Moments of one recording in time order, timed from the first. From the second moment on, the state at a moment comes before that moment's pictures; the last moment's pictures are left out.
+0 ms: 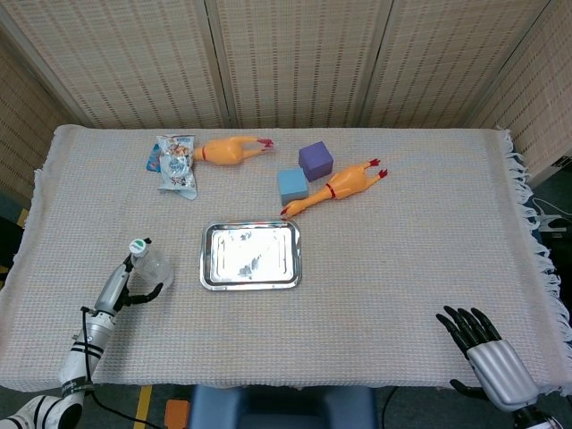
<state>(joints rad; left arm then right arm) -0.40 -1.53 -0.12 -1.21 1.39 1.07 -0.75 0.01 -1.02 -0.17 -1.74 -1.79 1.42 -0.10</state>
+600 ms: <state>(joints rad) -0.40 -1.55 -0.15 -1.23 1.33 1.08 -0.66 0.01 -1.02 -0.17 -1.74 -1.79 1.41 -0.10</state>
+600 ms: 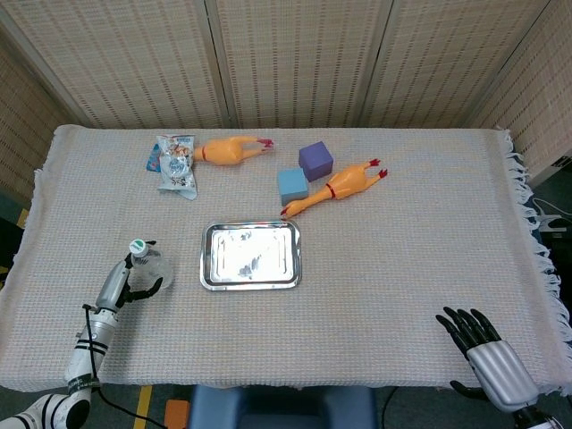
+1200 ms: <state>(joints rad) -0.38 -1.58 -0.22 -1.24 1.38 1.28 -0.75 0.02 -1.02 -0.17 -1.74 -1.77 1.39 -0.10</state>
